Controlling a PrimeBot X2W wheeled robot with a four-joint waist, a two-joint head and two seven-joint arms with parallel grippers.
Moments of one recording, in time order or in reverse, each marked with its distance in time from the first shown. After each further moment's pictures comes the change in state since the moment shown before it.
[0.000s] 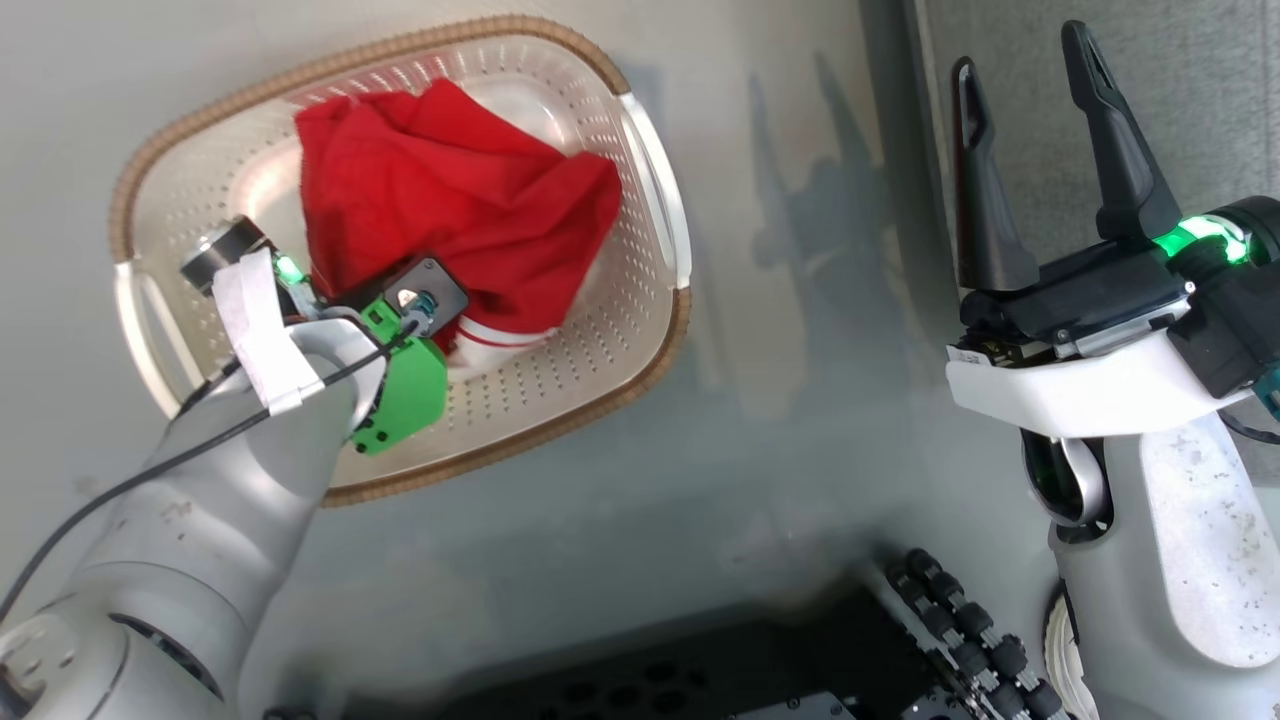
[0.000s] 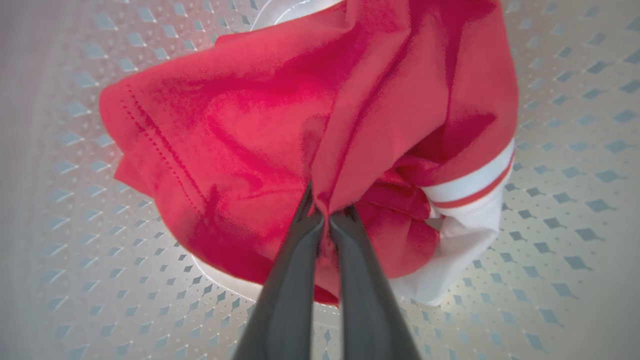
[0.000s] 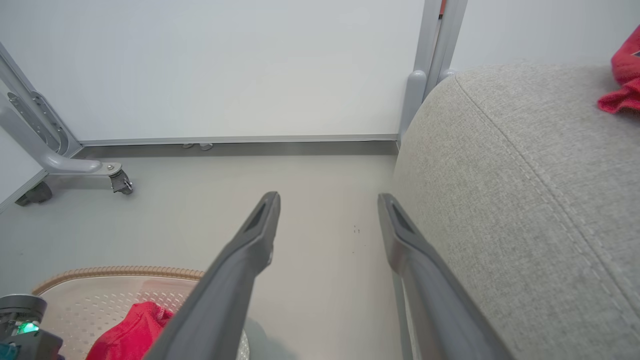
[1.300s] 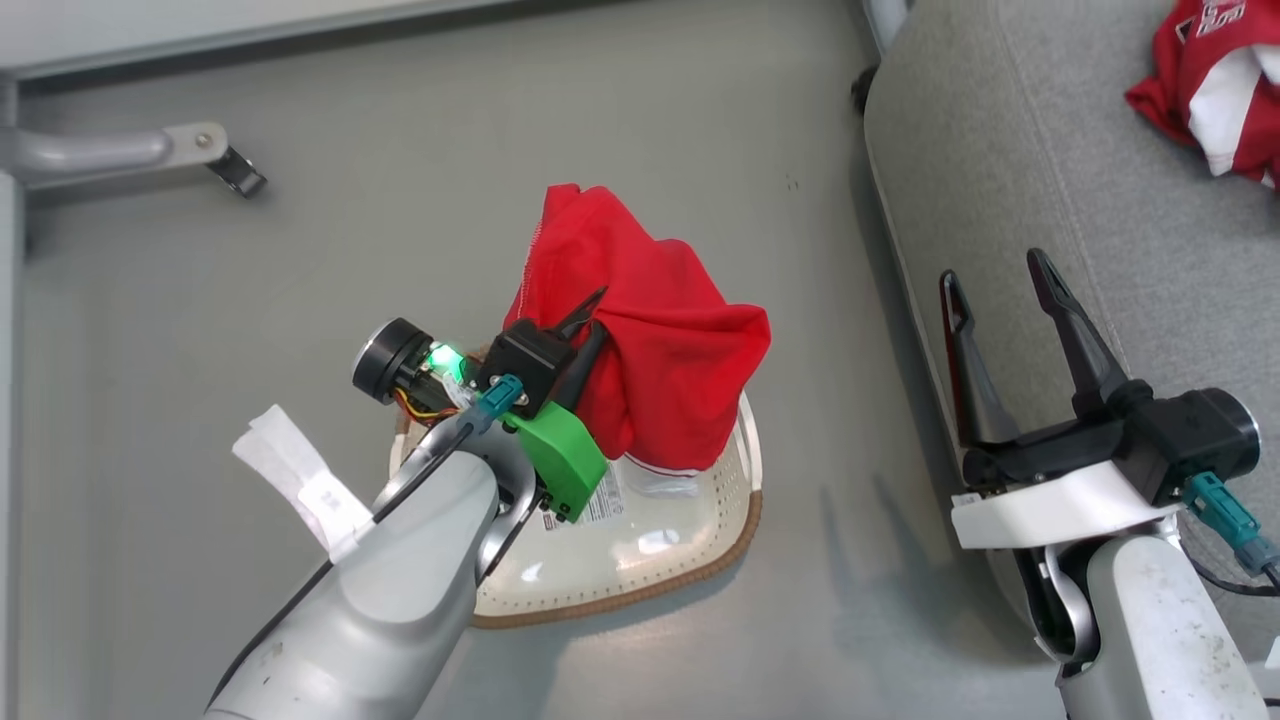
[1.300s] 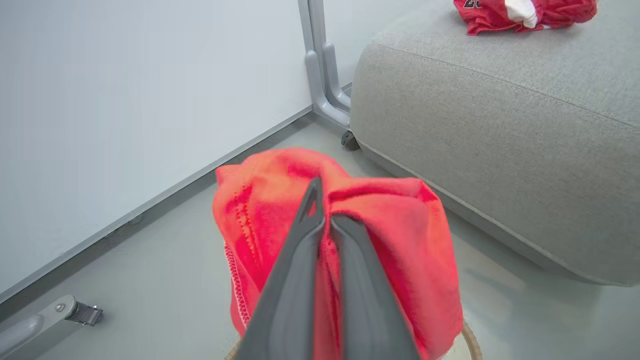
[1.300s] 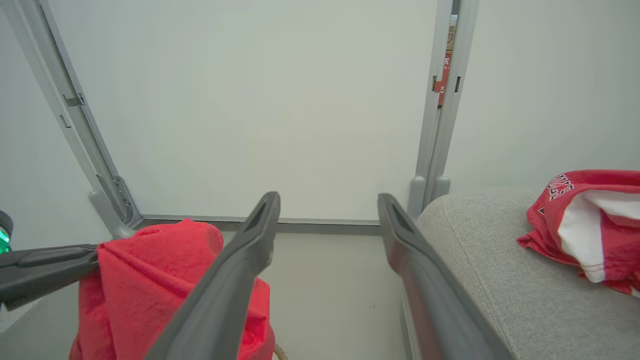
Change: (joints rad) left arm 0.350 -0.060 0.321 -0.572 -0.115 0.046 -0.047; right arm 0.232 0.000 -0.049 0.127 -0.021 0.000 0.000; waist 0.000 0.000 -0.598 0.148
